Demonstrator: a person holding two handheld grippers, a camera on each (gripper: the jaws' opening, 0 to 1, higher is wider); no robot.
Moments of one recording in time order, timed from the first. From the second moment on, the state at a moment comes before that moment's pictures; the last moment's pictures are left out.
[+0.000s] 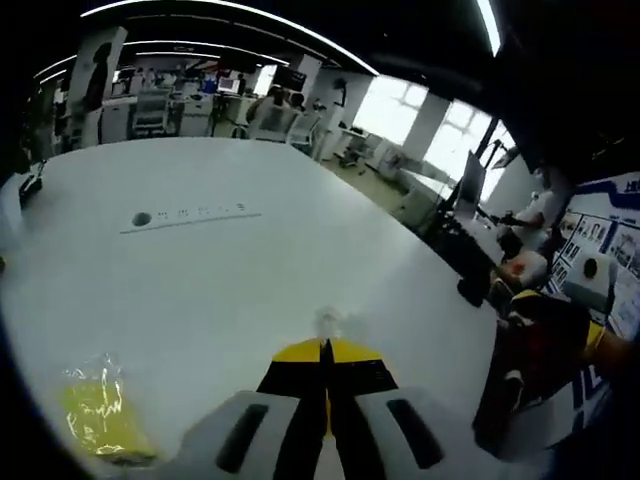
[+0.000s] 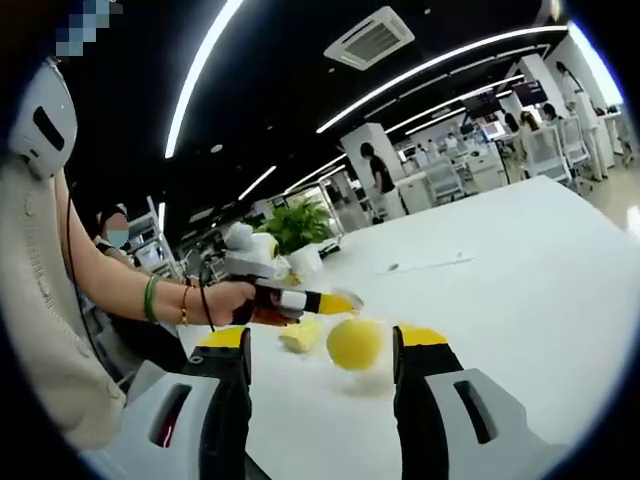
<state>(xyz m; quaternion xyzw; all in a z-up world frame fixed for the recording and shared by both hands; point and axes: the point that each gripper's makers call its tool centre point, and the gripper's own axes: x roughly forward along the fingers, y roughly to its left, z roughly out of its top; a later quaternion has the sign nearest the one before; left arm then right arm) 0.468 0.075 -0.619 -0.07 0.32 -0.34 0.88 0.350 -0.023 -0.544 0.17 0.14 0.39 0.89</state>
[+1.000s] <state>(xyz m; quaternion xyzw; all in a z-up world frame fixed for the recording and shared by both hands) 0.392 0.151 -0.503 -0.02 0.21 -0.36 0.91 0.288 0.010 -0.488 0.06 0.10 0.42 0.90</state>
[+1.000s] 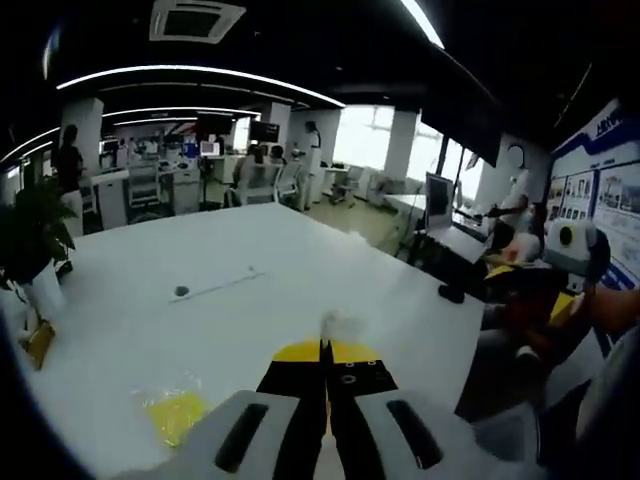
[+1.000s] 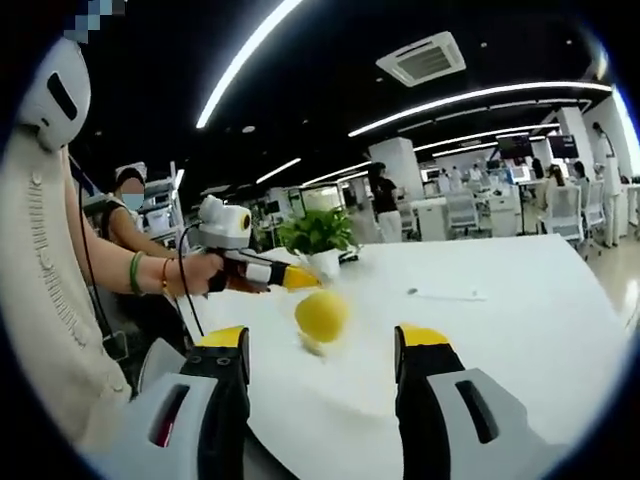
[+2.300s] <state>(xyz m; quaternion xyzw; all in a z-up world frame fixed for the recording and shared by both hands) 0.351 0.194 -0.415 0.04 0.16 -0.43 0.89 0.327 0.098 -0.437 -0.20 0.13 0.59 0.77</state>
